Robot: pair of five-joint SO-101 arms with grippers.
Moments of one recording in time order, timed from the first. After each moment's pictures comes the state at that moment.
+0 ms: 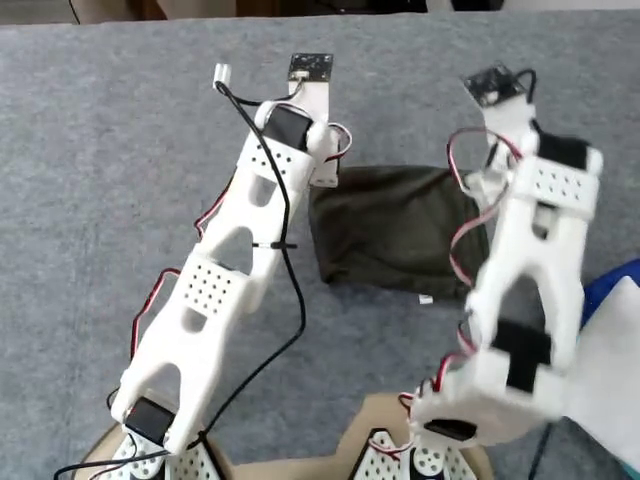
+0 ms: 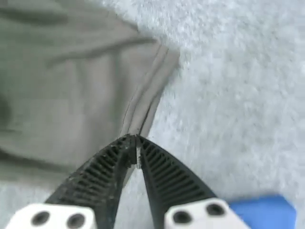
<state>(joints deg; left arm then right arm) 22.9 62.0 -86.2 100.2 10.3 15.3 8.7 -2.5 72.7 29.7</state>
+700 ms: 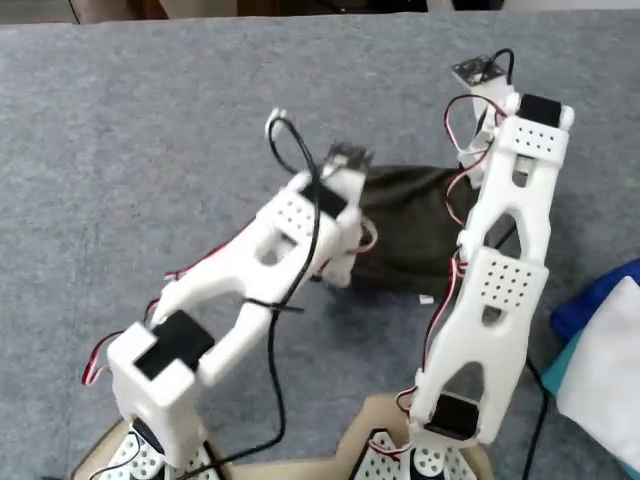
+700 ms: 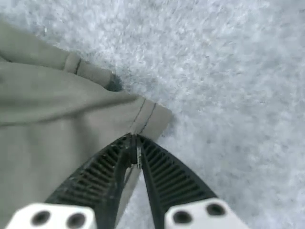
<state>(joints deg) 35.4 12.5 7.3 71.6 12.5 14.8 58.2 -61.0 90.1 29.7</state>
